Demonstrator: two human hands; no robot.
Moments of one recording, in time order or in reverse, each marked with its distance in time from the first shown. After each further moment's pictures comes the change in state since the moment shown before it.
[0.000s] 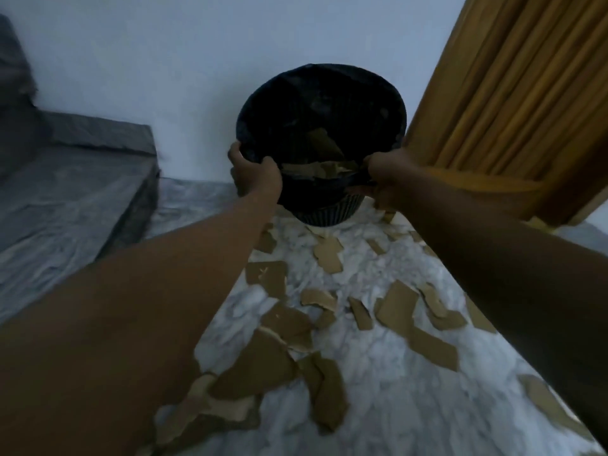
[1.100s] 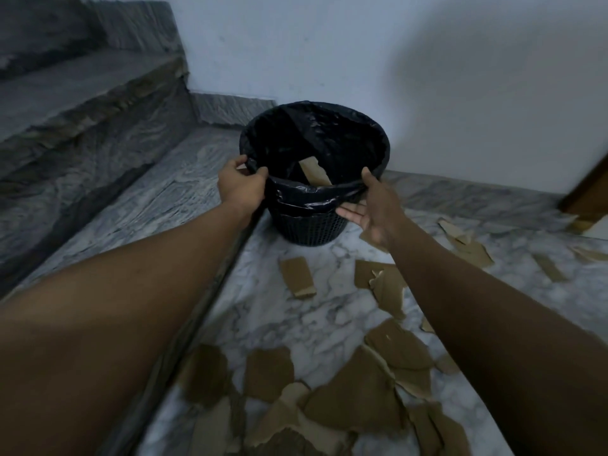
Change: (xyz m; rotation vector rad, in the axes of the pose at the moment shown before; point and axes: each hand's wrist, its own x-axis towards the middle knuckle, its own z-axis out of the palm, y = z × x) left_hand 0.155 -0.081 -0.184 0.285 0.272 0.022; right_hand 0.086 0.134 0.233 0.455 -0.592 0.210
